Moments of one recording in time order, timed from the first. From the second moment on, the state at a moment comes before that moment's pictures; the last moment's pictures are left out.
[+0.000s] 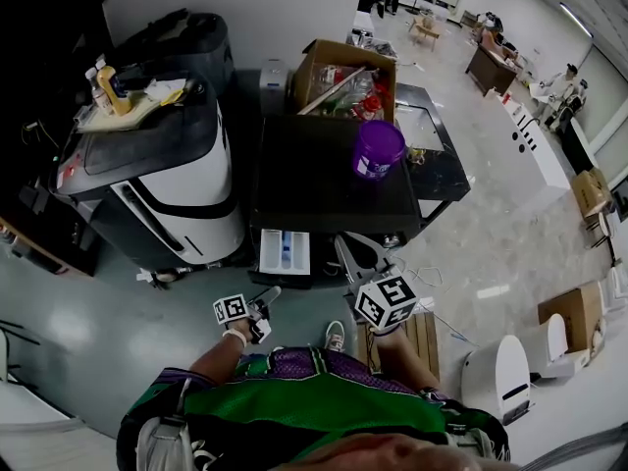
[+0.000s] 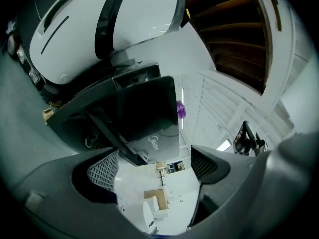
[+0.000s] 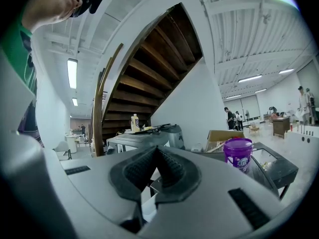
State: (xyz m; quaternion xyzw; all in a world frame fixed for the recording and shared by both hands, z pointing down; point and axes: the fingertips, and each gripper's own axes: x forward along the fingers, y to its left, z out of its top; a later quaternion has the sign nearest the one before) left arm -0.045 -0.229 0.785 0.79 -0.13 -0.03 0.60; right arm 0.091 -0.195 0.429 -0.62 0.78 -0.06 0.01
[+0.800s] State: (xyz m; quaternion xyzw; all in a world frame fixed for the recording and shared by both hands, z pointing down) left arm -0.164 -0.347 0.665 0.85 -0.31 -0.15 0.41; right arm 0.155 -0.213 0.441 -0.62 0.78 -0.06 0.00
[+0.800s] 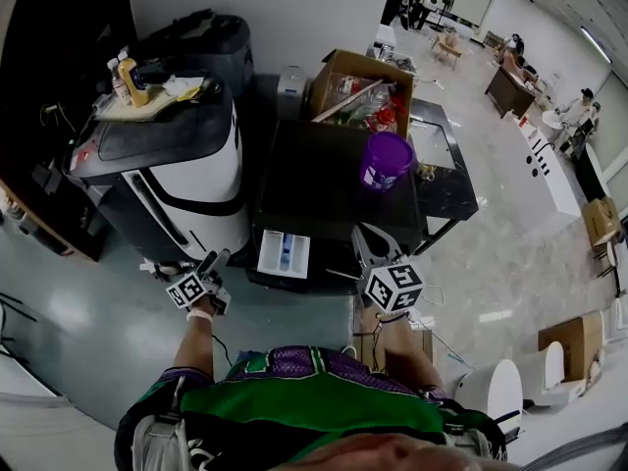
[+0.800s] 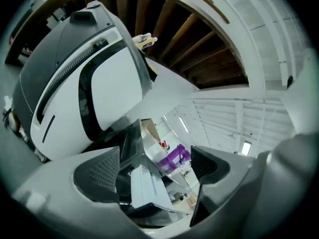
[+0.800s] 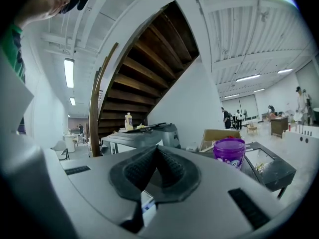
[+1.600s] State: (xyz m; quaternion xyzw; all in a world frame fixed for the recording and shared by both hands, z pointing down) left arm -0.038 -0.291 0.436 0.93 -0.31 -0.16 0.14; right arm 0.245 -0.202 0.398 -0.59 0.80 -0.04 0.05
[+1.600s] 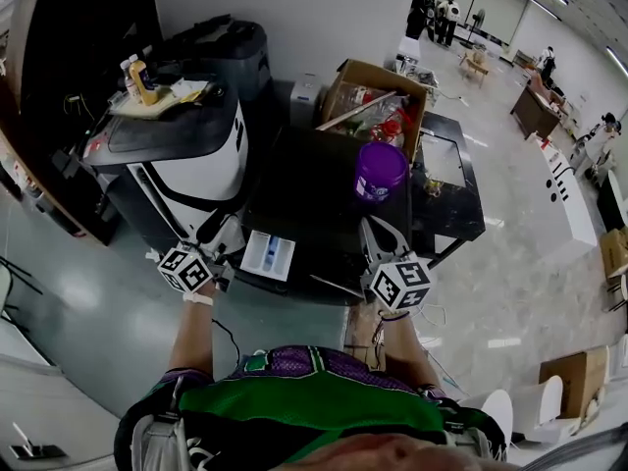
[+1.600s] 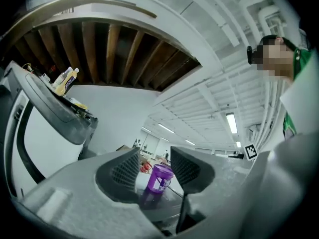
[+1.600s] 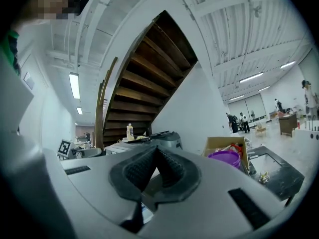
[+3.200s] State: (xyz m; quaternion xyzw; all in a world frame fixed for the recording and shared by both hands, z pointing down) left arm -0.084 -0.218 0.358 0.89 -0.44 -0.09 0.01; right arm 0.156 -0.205 0.342 -0.51 0.86 0.00 0.07
